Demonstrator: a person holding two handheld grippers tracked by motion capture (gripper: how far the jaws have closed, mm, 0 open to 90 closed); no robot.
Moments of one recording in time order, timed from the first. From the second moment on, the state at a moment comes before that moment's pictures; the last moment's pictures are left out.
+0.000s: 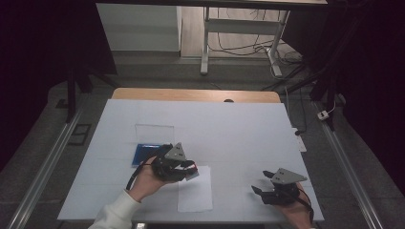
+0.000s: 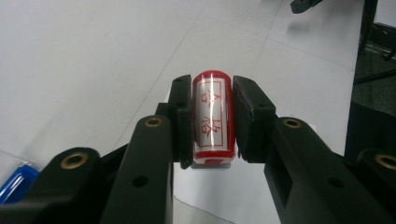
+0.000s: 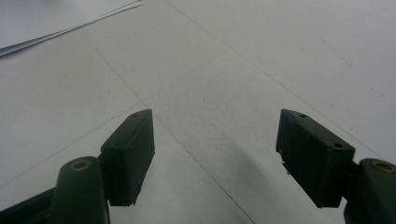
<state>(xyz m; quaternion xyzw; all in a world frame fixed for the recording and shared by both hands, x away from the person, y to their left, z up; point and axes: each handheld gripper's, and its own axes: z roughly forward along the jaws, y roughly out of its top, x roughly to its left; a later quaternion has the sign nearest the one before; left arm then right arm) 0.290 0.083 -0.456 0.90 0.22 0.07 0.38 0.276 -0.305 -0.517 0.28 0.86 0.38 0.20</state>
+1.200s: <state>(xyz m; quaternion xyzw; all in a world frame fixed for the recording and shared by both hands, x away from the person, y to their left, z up) 0.290 0.059 -0.490 0.92 0.21 0.05 0.33 0.276 -0.305 -0.518 0.28 0.86 0.38 0.20</state>
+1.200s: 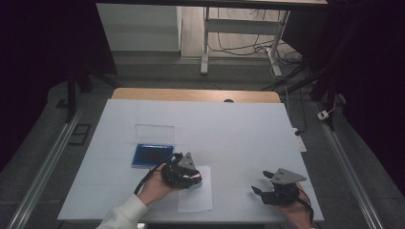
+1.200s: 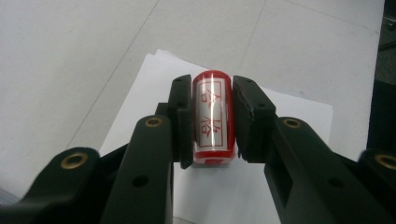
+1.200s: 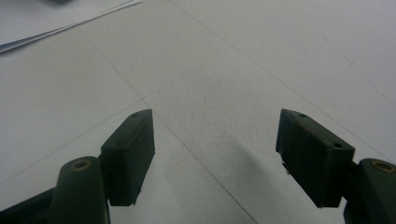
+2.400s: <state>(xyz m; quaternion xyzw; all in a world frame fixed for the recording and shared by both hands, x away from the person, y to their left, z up) 0.287 0.049 -0.491 0.93 0.20 0.06 0.29 0.276 -0.304 -0.519 0.28 0.86 0.38 0.20</state>
